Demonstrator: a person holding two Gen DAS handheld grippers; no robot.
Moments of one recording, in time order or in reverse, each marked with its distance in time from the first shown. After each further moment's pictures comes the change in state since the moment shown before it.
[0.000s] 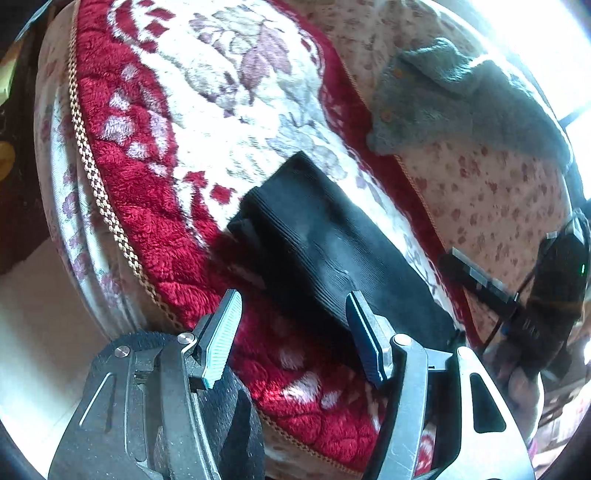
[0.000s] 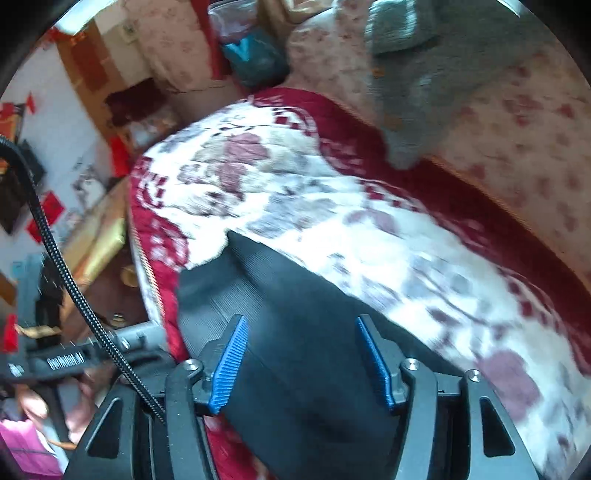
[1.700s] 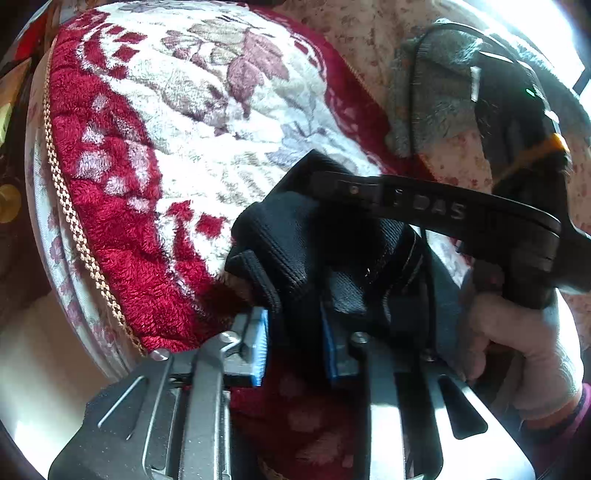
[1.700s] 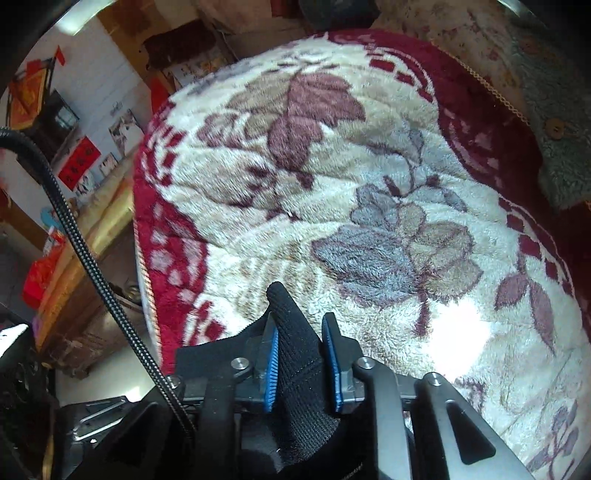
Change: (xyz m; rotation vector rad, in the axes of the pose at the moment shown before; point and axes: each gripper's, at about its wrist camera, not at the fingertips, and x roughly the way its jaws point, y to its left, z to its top) left arm 0.037 -0.016 0.011 0.107 -0.084 0.131; right arm 0.142 0.037 0.062 -0.161 0.160 0.164
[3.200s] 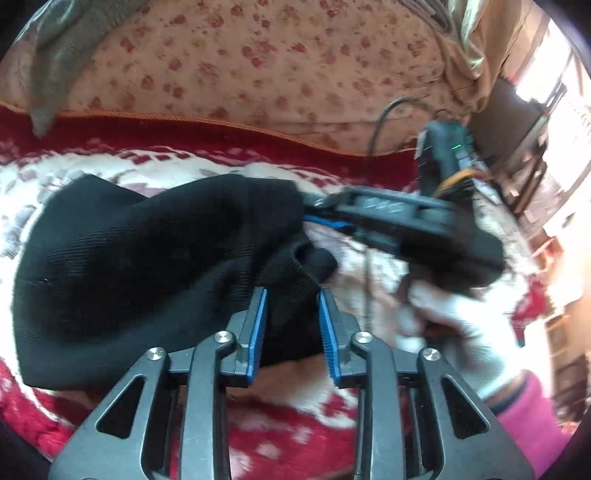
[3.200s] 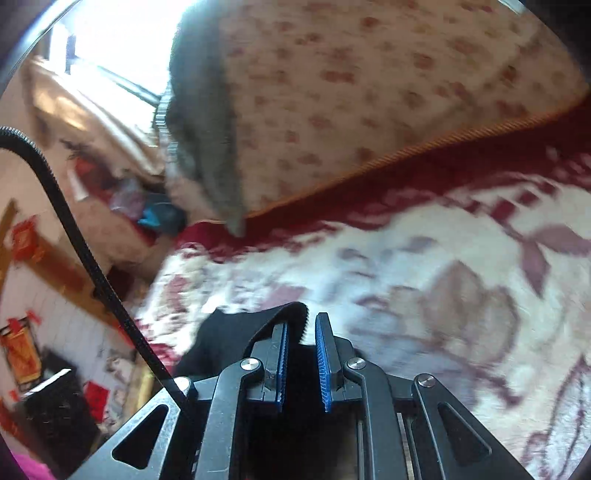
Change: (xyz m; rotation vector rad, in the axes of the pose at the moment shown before) left arm -0.023 -0.315 -0.200 0.715 0.241 -0.484; right arm -0.315 -0.172 -0.365 0.804 -0.567 -0.138
